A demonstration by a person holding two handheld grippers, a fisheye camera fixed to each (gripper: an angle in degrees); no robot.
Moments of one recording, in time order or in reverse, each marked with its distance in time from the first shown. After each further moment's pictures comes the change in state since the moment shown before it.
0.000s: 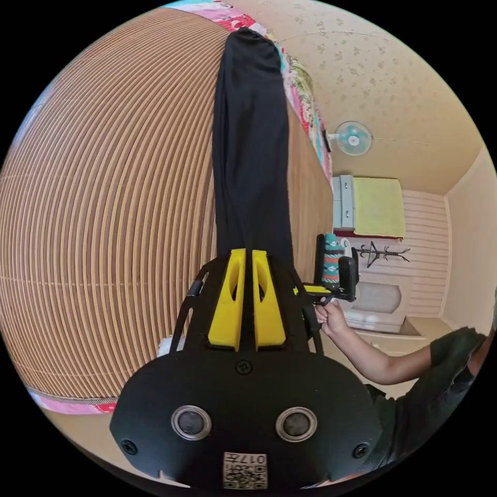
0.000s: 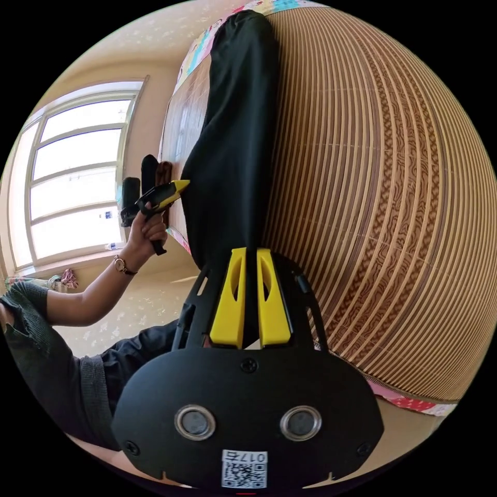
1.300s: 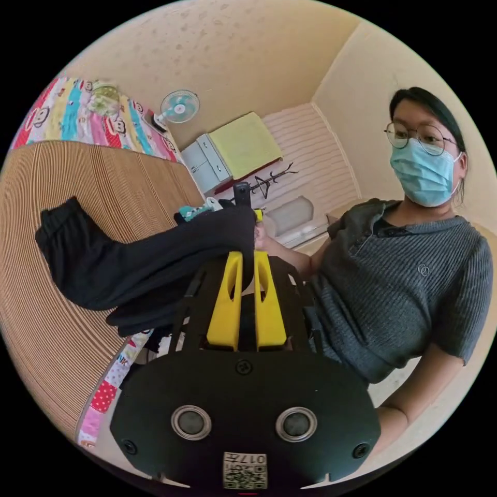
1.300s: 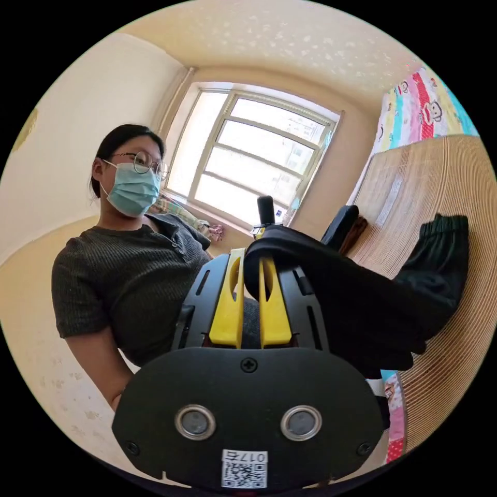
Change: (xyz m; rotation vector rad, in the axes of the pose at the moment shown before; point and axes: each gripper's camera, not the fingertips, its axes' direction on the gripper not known) left arm 0.221 0.247 -0.137 -0.174 0.422 0.633; right arm -0.182 0.193 -0.256 0.120 -0.706 -0.687
